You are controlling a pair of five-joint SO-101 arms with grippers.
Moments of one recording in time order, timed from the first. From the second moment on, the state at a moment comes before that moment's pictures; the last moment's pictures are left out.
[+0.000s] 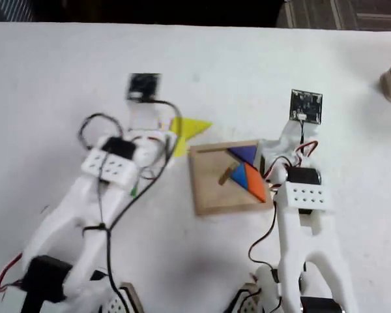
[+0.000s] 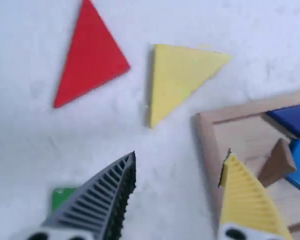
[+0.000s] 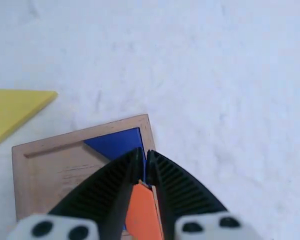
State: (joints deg) left arm 11.9 -15.9 39.3 45.2 15.6; right arm -0.1 -30.5 52.6 37.0 -3.2
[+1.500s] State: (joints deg) left arm 4.8 -16.7 44.6 36.9 15.6; right arm -14.4 -10.3 48.9 36.7 2.7
